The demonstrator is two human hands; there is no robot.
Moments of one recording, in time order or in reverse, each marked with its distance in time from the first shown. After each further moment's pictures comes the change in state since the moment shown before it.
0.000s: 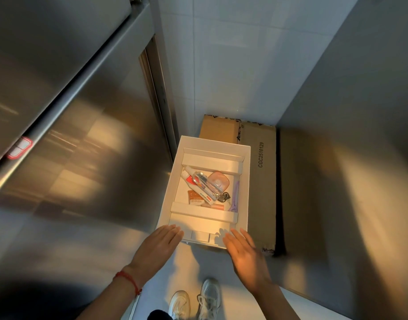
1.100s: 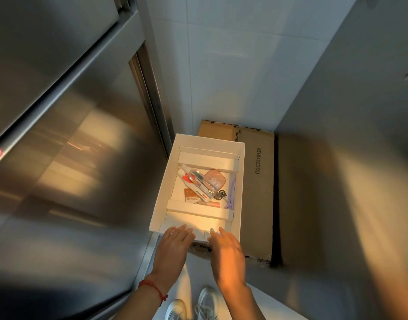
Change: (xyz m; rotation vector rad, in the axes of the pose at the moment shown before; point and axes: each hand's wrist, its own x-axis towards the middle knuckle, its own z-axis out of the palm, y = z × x) left_hand 0.019 0.052 0.035 -0.086 0.309 -0.175; right_hand 0.021 -0.046 -0.013 0.291 -0.276 0.490
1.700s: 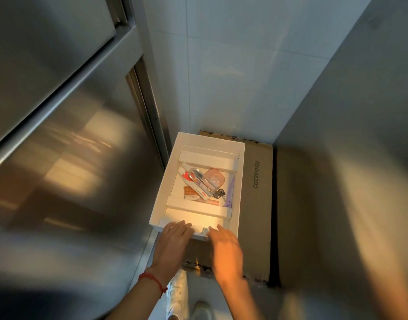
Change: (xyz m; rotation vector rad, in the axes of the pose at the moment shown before) left_hand 0.002 0.009 -0.014 0.018 -0.169 -0.092; right_hand -0.003 -0.002 0.000 0.055 -0.009 -0.013
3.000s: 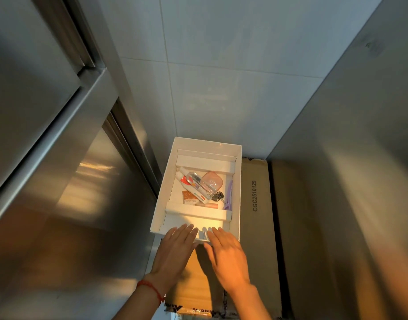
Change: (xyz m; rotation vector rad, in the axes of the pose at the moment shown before) left_hand 0.061 -0.040 0.005 0.093 -0.053 0.199; right_hand 0.054 0.007 0.014 -0.282 0.245 -0.121
